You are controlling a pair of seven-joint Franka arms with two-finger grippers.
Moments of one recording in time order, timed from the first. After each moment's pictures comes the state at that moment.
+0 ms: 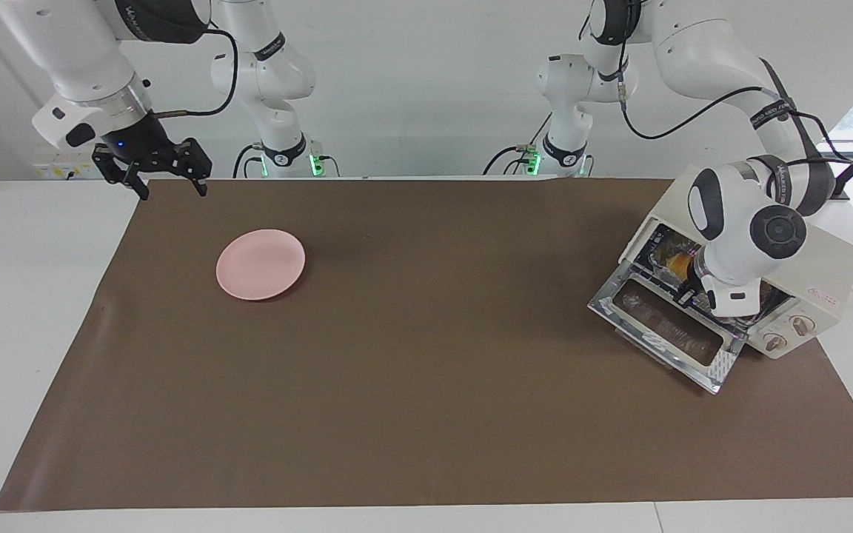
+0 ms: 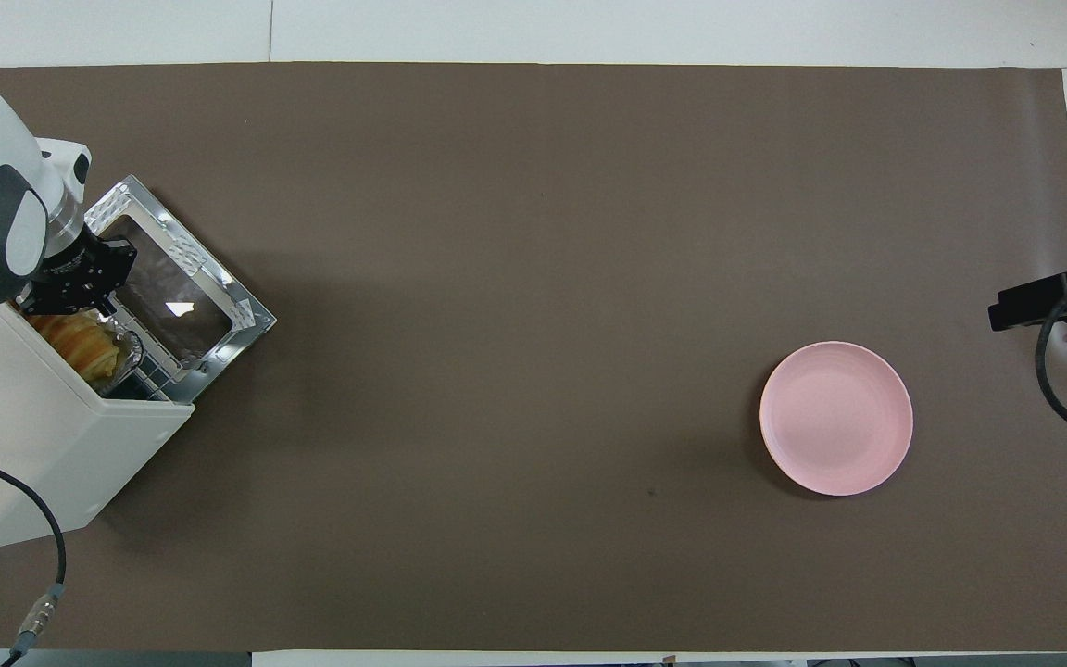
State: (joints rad) left arm -0.20 0.37 0.23 -1.66 0.15 1.73 -0.69; right arm -0.06 -0.07 0.00 -1.67 0.01 1.54 -0.11
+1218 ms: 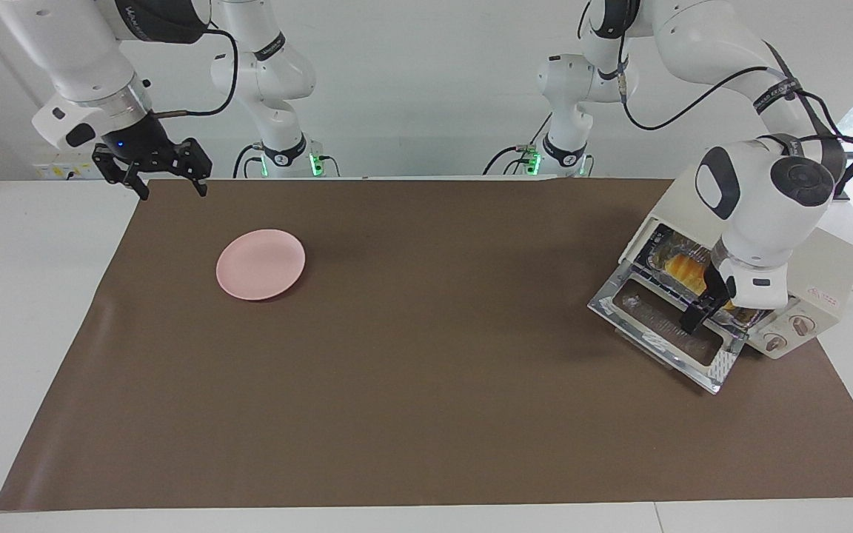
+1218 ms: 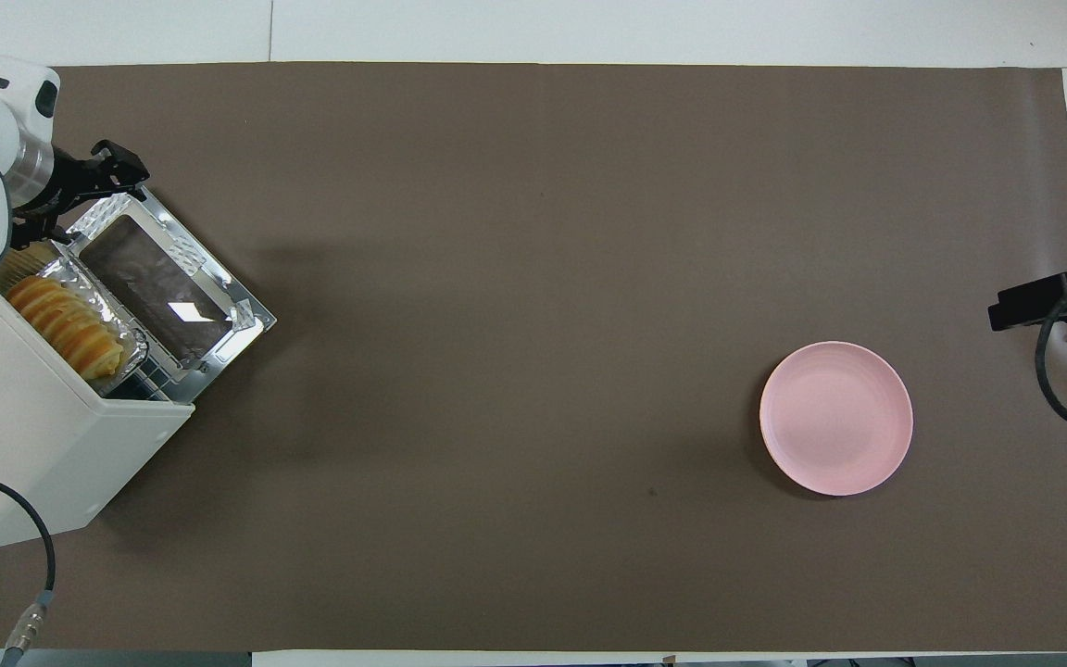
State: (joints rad) left arm -0.21 0.32 0.21 -1.60 0.04 1.97 -0.53; right arm -0.06 -0.07 0.00 -1.67 0.01 1.54 -0.11
